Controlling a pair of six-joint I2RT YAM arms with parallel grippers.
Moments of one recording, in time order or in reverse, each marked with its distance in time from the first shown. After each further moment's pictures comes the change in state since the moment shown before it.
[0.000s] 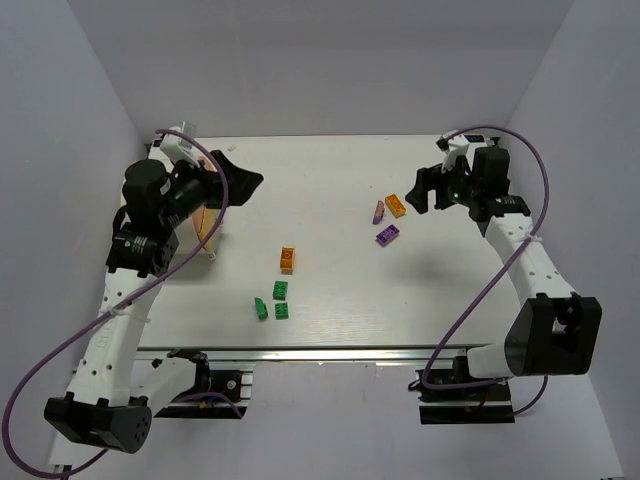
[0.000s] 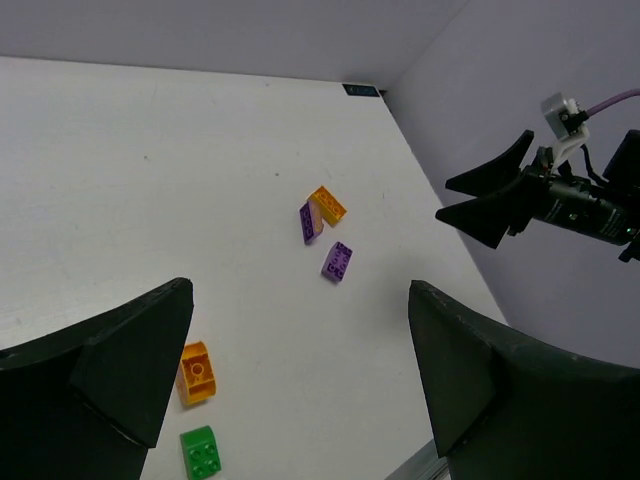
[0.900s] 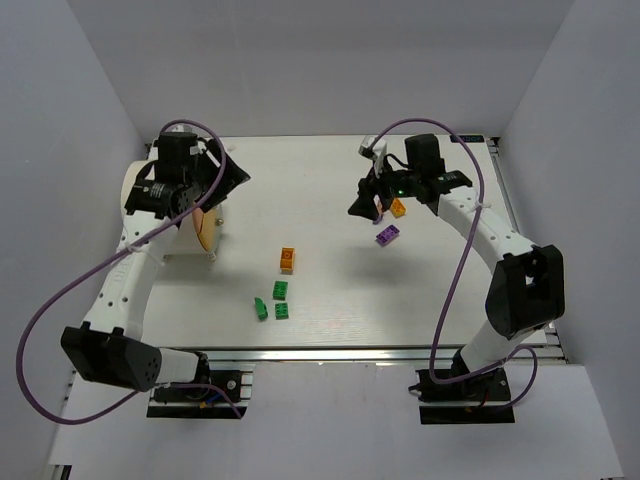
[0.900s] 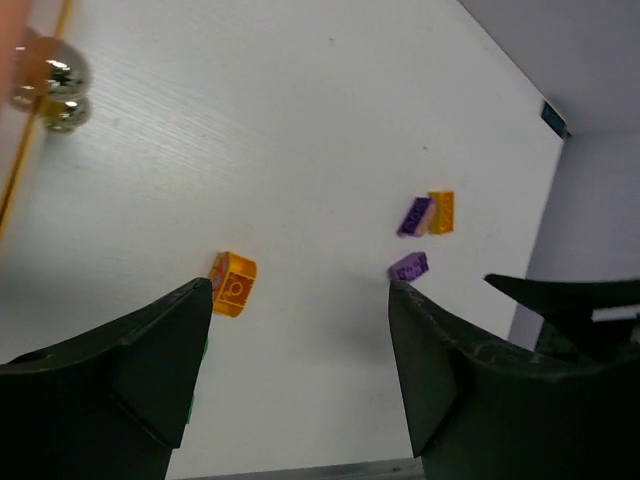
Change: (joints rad) left arm -0.009 0.315 0.266 -0.423 -0.332 -0.306; right arm 0.293 0.275 0.255 -0.104 -0.320 -0.225
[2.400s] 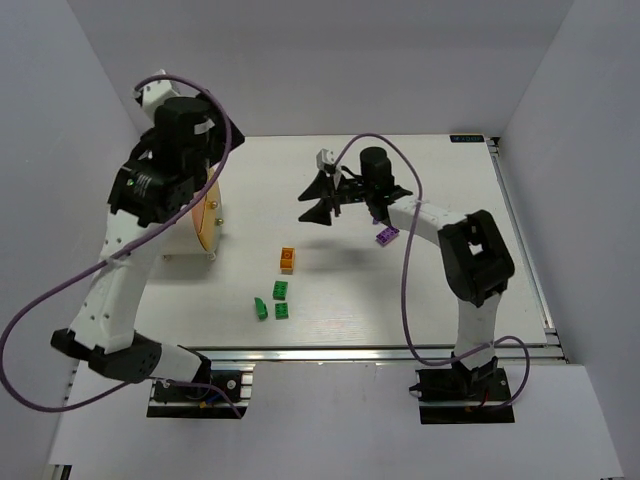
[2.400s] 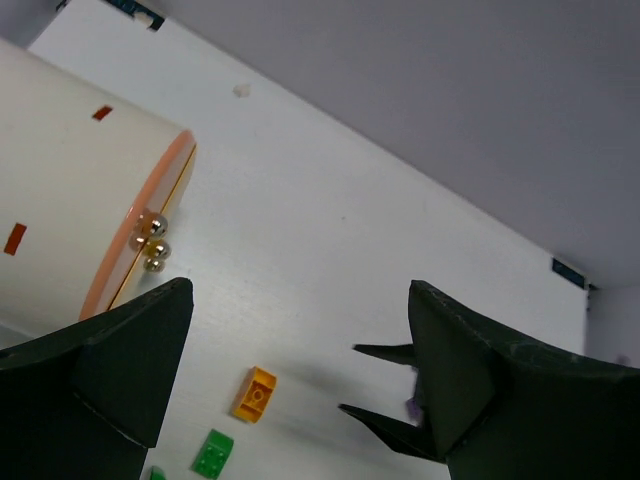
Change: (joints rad) left arm -0.272 0.115 0.510 -0.236 -0.682 0.056; right arm 0.160 0.272 -0.050 0.708 -0.310 0.168
